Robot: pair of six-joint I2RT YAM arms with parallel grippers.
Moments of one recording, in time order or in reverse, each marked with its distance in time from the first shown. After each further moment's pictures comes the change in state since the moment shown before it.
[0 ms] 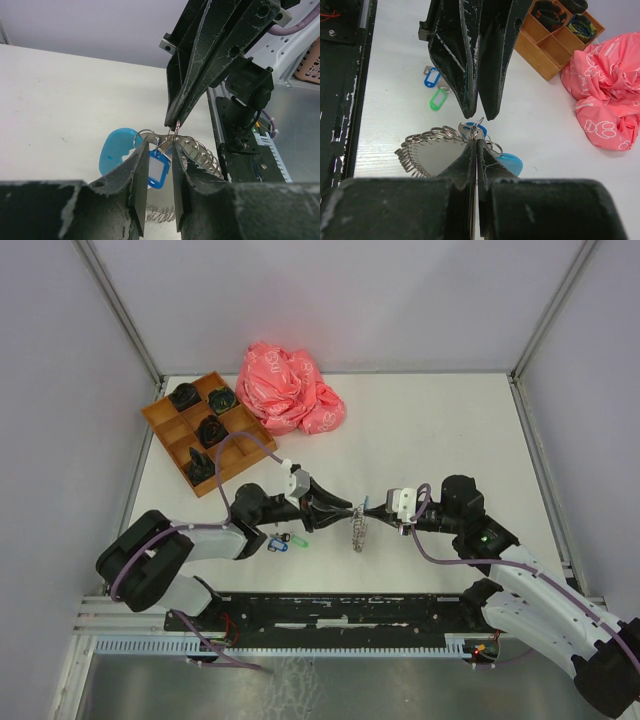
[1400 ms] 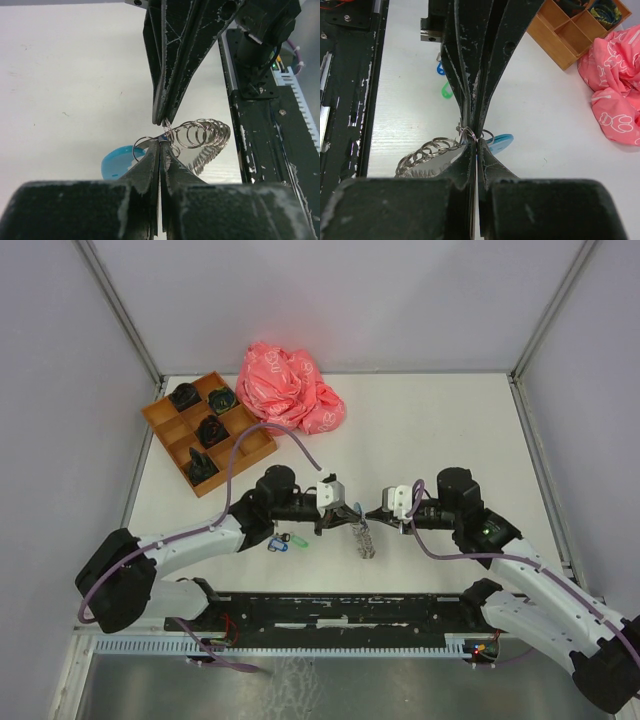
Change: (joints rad) left arm -0.112 -0.153 0.229 -0.808 -0.036 0.451; right arm -0.002 0.032 0.095 -0.192 -0.021 -0.069
